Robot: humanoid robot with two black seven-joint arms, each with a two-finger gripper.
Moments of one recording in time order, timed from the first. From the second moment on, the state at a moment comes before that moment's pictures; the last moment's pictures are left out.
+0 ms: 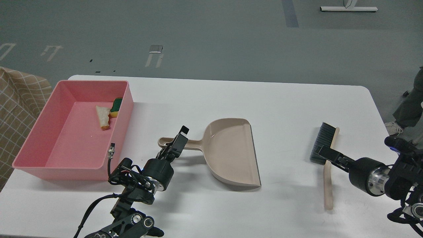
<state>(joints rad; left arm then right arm) -0.06 0.14 -0.81 -1.31 1.60 0.49 -0.12 -0.02 -0.51 1.29 1.68 -1.56 0.49 -0.43</state>
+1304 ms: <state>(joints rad) 0.11 0.32 -0.81 -1.46 1.59 0.49 -0.14 -0.02 -0.51 1.29 1.64 -1.56 0.49 -0.43</state>
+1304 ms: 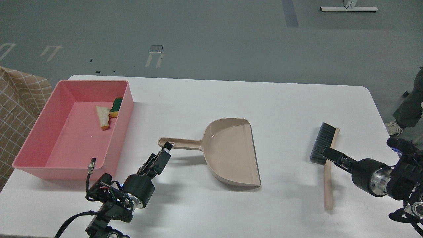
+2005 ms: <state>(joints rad) 0.23 0.48 -0.83 -1.76 1.59 0.49 -0.23 -0.02 -0.49 1.34 1.64 -1.56 0.49 -0.43</state>
